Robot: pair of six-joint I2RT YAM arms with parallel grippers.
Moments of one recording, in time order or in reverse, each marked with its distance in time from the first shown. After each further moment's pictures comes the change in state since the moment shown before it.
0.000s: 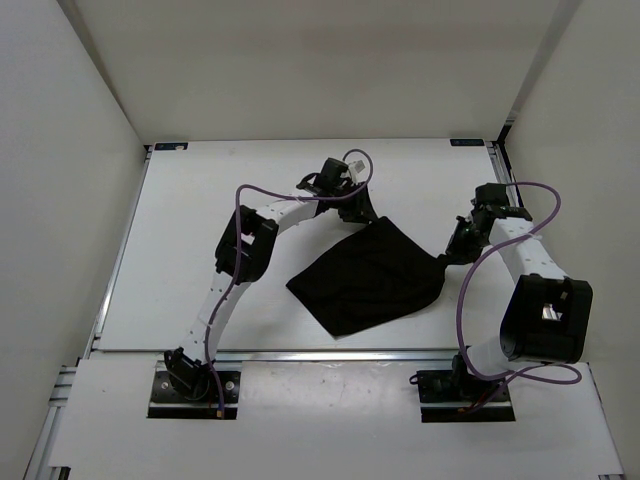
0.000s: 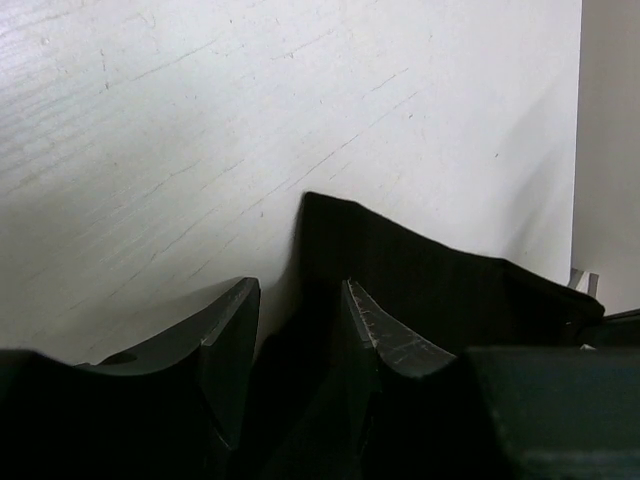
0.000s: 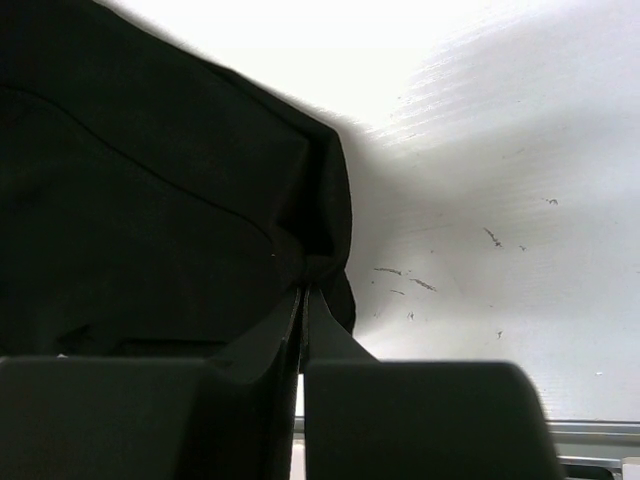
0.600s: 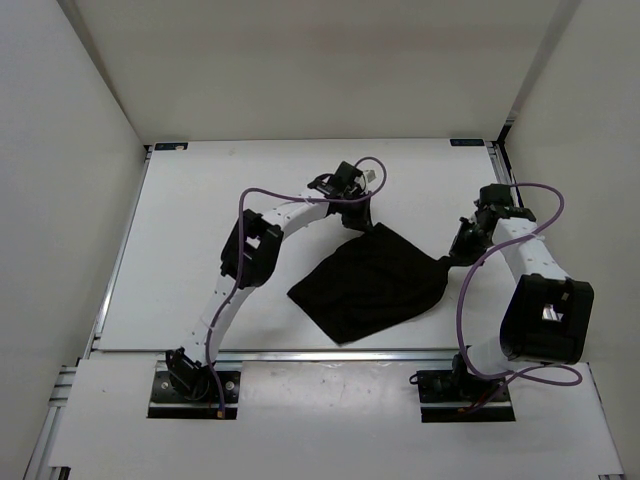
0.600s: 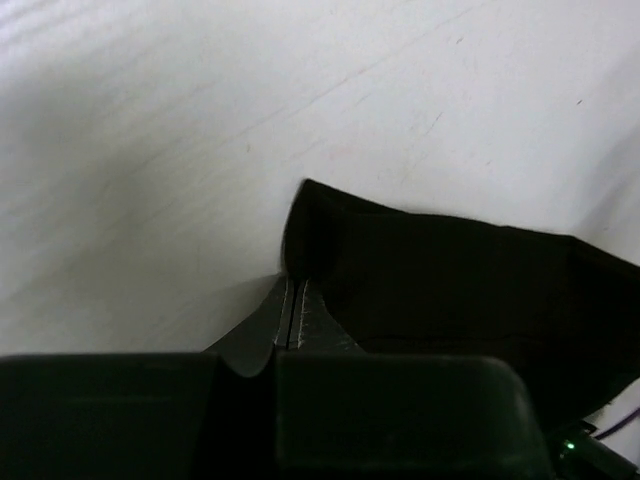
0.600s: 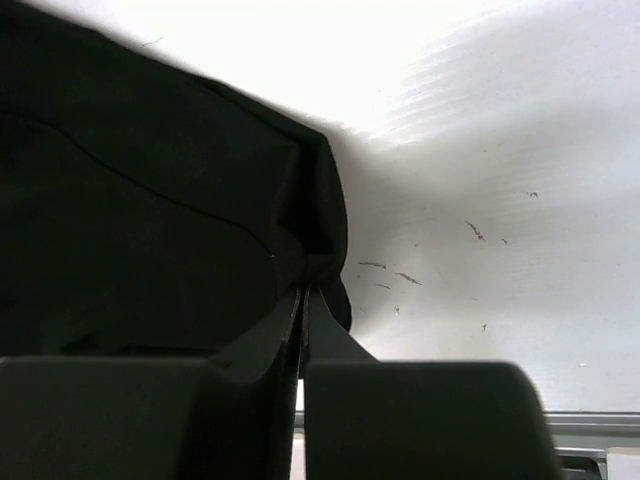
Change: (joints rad) left arm -0.060 0.015 0.115 -0.258 -0.119 0.102; right arm -0.026 0.000 0.002 -0.019 -0.002 -0.029
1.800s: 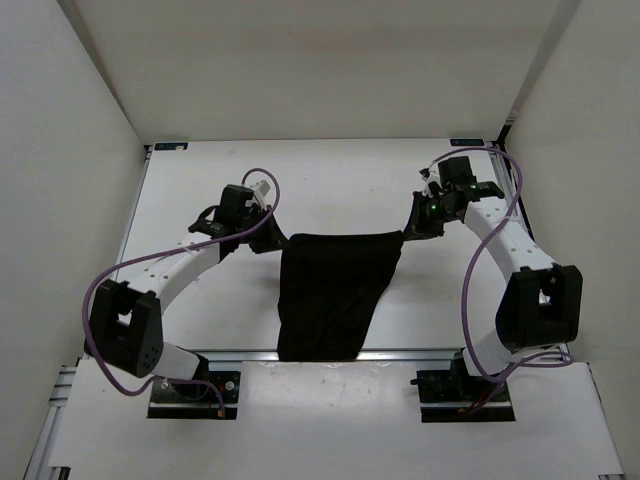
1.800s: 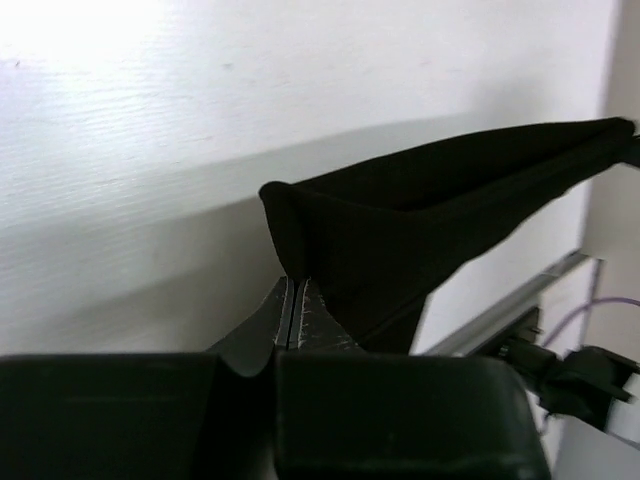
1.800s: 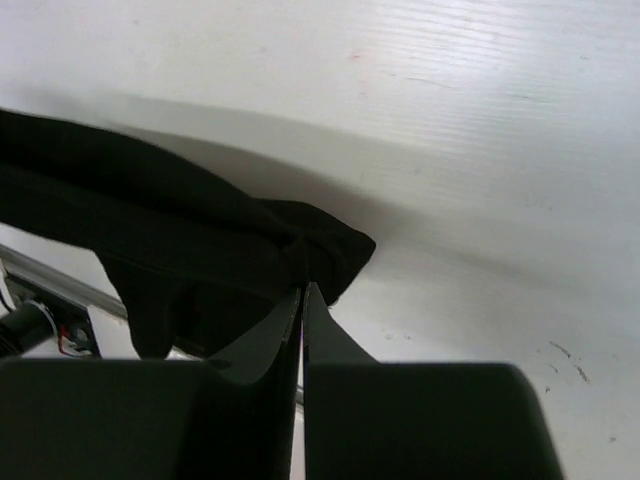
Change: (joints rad) left arm 0.280 -1.091 -1.179 0.152 -0.060 -0.073; right arm 0.252 0.094 0.216 0.022 -0.246 -0.047
